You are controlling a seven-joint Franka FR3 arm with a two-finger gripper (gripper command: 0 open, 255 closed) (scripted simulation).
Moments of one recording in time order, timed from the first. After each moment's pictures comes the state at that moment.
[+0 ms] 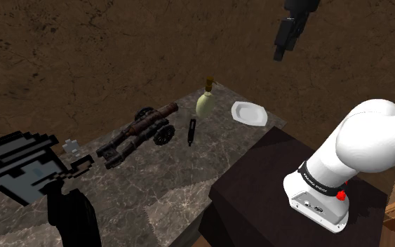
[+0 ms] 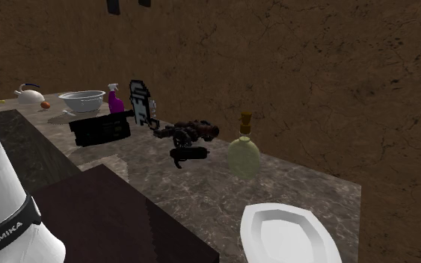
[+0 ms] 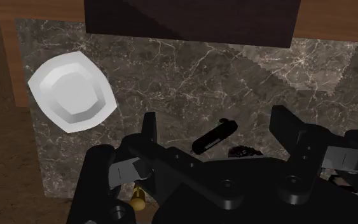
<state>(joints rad) 0.00 -0.81 0.02 -2.37 -0.04 1.50 -0.09</state>
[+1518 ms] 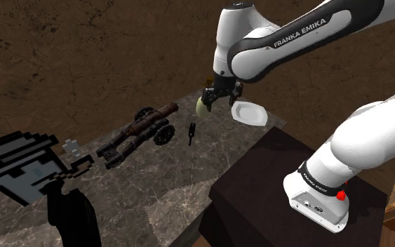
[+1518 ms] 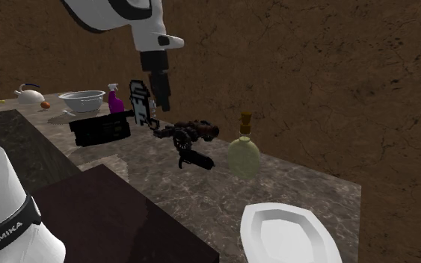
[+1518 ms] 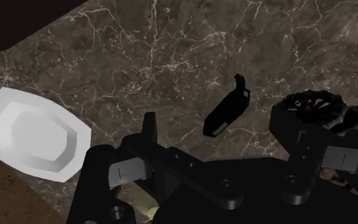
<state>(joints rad) -0.13 -0.33 0.38 -2.62 0.03 2.31 0.64</state>
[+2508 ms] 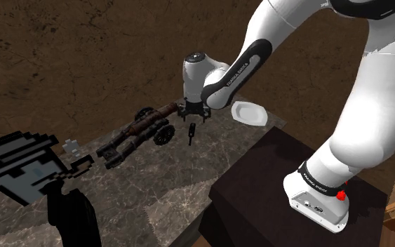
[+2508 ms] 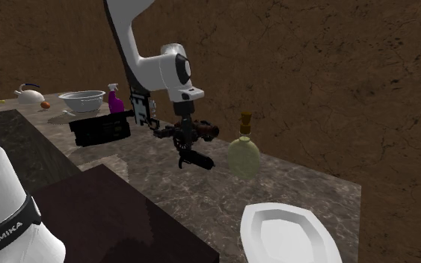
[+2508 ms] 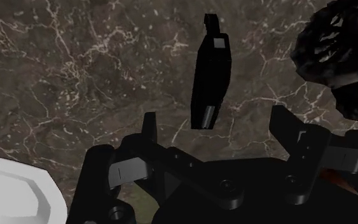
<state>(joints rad) -0.14 0.37 0.32 -2.30 -0.55 2.61 1.46</state>
